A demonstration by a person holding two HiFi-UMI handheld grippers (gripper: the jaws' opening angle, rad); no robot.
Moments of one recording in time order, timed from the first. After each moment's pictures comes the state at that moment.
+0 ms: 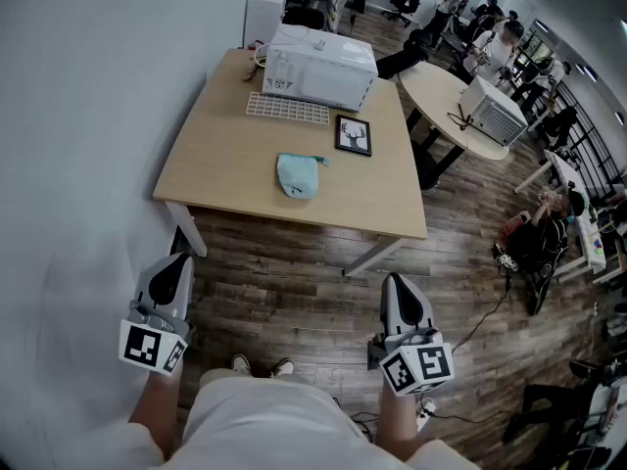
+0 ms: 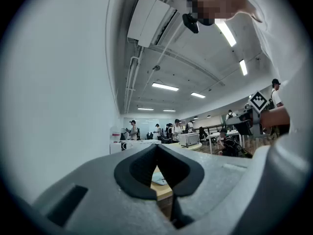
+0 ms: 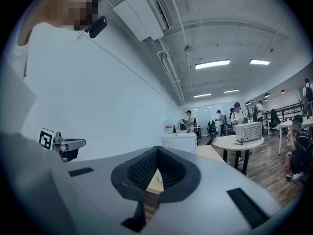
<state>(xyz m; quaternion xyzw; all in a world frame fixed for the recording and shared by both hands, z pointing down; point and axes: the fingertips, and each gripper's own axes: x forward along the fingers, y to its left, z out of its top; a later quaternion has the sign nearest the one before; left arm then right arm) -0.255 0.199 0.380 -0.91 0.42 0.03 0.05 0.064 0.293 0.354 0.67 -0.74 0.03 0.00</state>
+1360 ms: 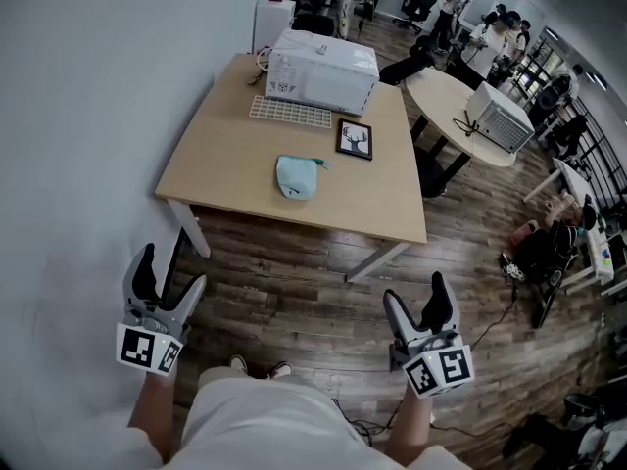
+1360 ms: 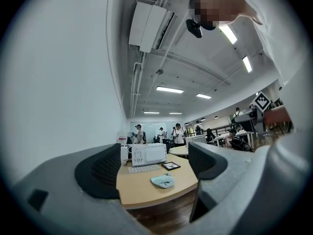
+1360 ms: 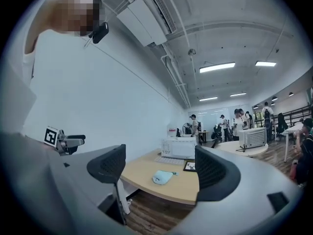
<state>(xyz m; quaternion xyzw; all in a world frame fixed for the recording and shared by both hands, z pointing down) -0.246 0.221 0.375 -0.89 0.45 0.05 0.07 0.127 0.321 0.347 0.65 -0.76 0.00 0.00</state>
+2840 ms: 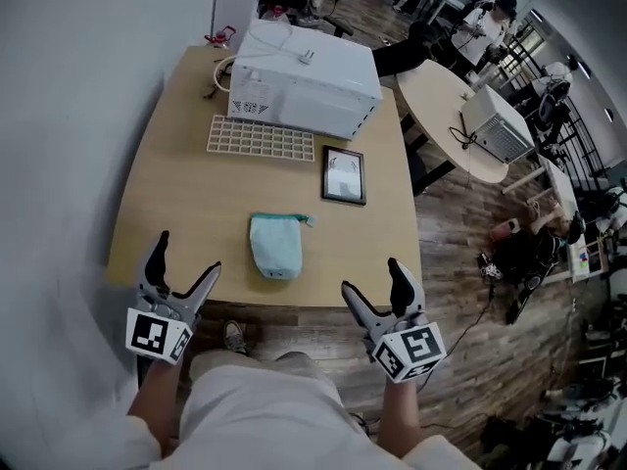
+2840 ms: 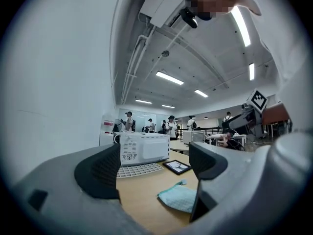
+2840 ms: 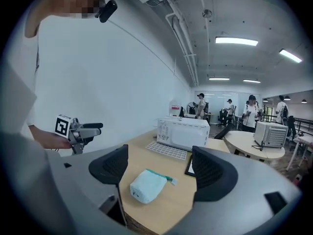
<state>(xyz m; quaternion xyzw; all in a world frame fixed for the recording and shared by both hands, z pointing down) -0.134 -0.143 0.432 -0.93 0.38 0.02 0.00 0.134 -0.037 0.401 0.62 -0.77 0.08 0.14</state>
